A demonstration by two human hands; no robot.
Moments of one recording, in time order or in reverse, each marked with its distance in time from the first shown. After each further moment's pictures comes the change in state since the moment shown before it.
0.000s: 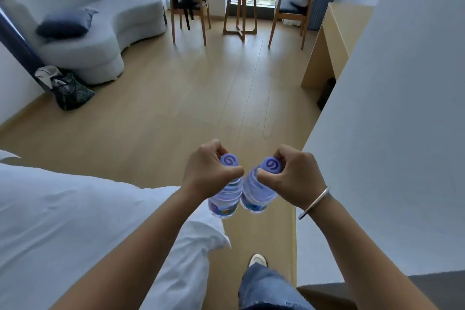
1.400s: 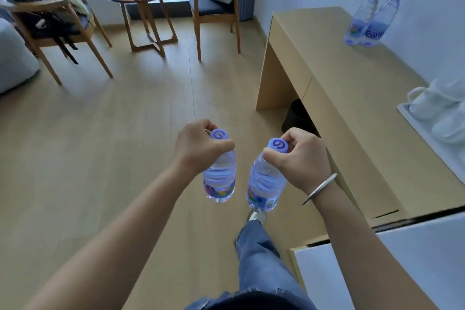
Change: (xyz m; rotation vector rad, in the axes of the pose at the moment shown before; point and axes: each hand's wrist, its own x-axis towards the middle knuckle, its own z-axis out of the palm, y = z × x) left_hand 0.792 0.078 0.209 -0.060 -0.292 0.066; right_hand 0.687 0.273 0.024 0.076 0.365 0.478
